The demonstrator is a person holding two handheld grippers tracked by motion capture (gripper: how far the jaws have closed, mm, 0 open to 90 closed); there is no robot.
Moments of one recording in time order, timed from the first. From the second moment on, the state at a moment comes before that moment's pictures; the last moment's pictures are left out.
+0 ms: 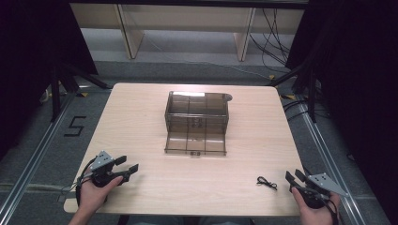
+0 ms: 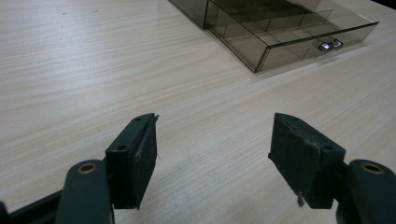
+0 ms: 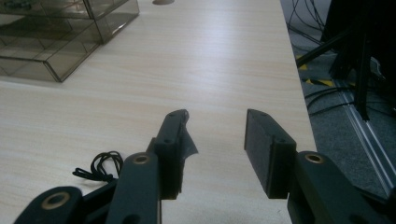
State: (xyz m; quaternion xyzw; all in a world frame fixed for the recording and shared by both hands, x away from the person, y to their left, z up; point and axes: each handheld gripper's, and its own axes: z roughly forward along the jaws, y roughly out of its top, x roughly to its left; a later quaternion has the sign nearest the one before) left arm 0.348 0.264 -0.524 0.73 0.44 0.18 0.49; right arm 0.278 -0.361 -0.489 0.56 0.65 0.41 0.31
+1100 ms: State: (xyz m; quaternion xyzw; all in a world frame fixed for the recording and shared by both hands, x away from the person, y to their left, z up) left arm 0.348 0.263 -0.524 0.73 0.44 0.18 0.49; right arm 0.320 -0.339 -0.445 0.45 0.87 0.13 0.12
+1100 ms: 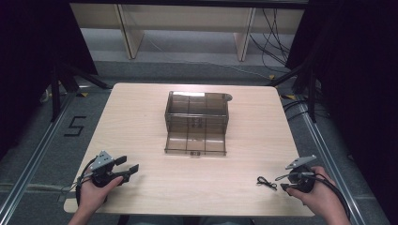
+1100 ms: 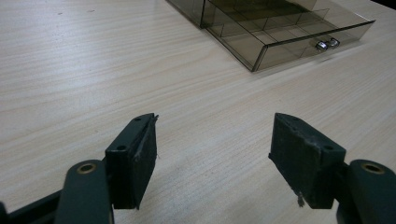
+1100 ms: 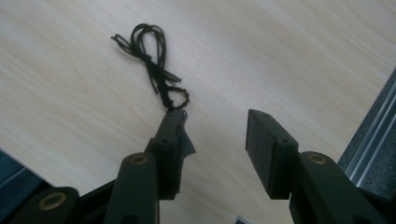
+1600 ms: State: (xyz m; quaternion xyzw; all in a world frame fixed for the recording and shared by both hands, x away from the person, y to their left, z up) left arm 0.348 0.264 -0.524 0.73 0.44 0.18 0.49; right arm 0.343 -0.315 -0.448 0.34 0.94 0.03 0.06
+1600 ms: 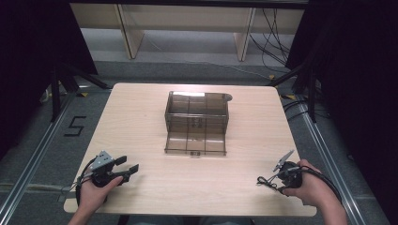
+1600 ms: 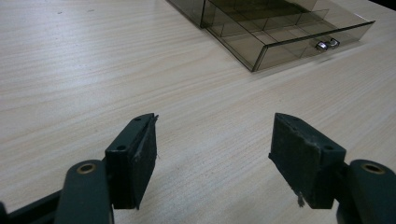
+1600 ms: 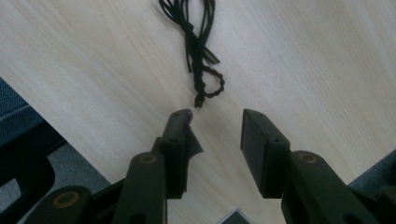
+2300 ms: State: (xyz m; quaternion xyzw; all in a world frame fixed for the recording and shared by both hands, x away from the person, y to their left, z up) left arm 0.349 0.264 -0.525 0.73 0.44 0.17 0.49; right arm 0.363 -0.290 -0.455 0.29 0.96 -0.01 0.04
